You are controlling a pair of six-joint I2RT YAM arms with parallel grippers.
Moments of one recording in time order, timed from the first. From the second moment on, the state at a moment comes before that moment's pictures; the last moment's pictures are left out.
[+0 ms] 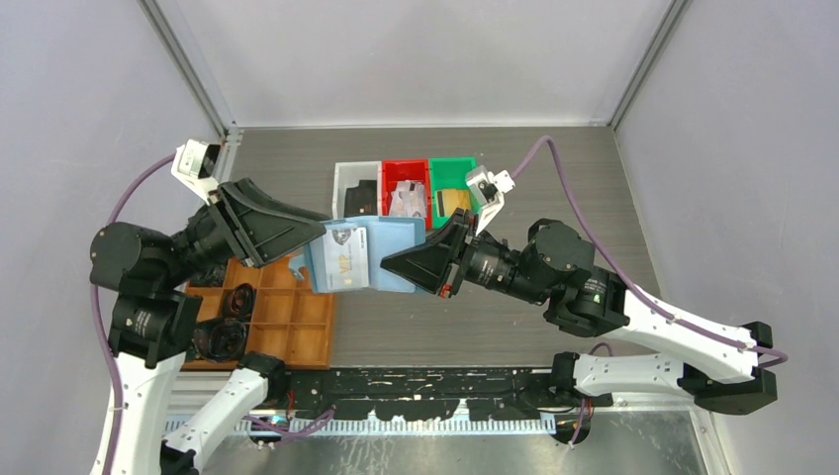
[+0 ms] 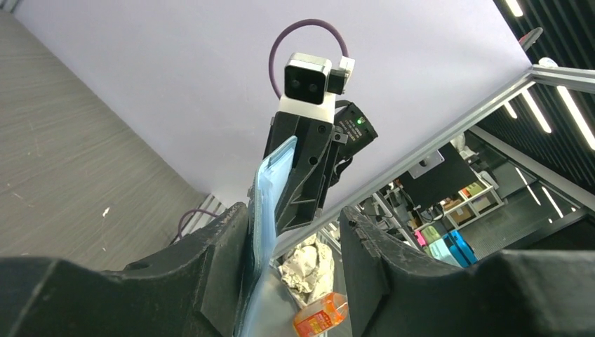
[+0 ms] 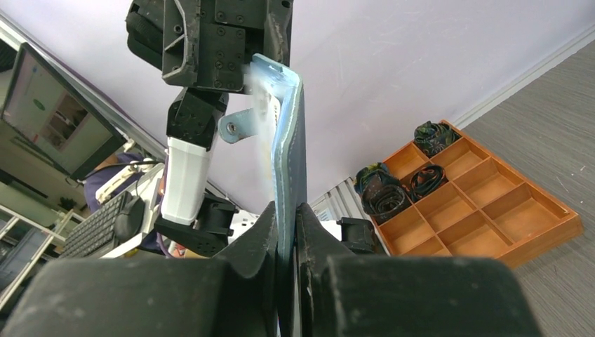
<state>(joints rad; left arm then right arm) -0.29 0.73 1.29 -0.19 0.83 -1.16 1.25 0.96 1.20 -0.05 0.00 0.66</state>
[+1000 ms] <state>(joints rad) -0.29 0.67 1.14 -0.22 0.97 -1.04 1.25 1.00 1.29 -0.14 -0.07 0.62</state>
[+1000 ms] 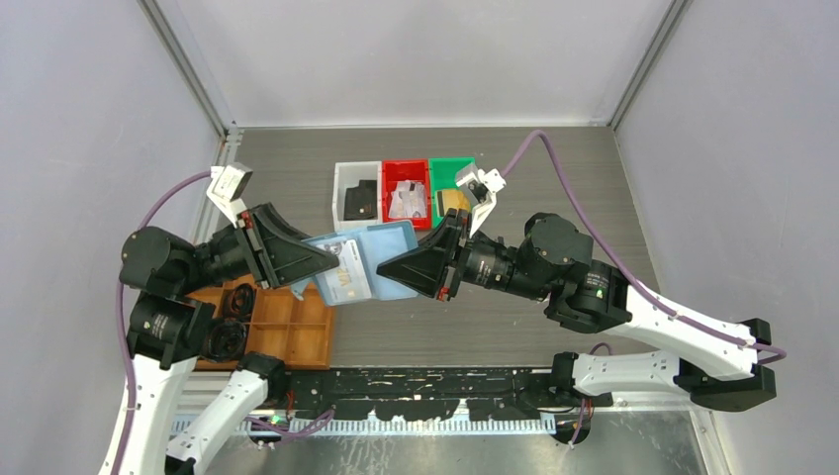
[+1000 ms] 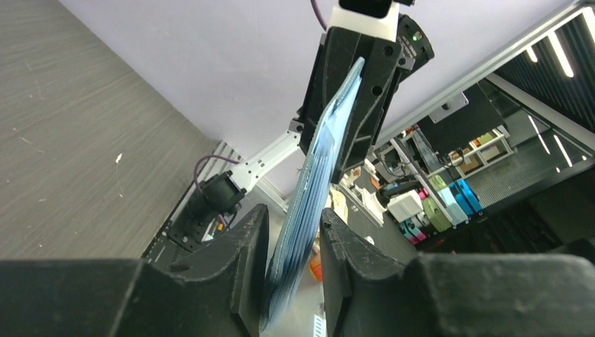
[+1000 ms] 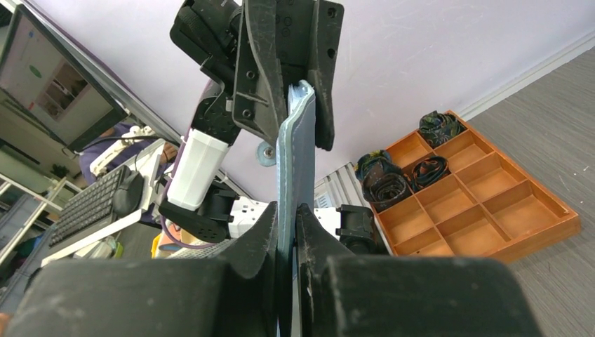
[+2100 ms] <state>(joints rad) -0.29 0.72 1.21 -0.48 0.90 -0.67 1.25 0.91 1.36 -0.32 0.27 0.59</state>
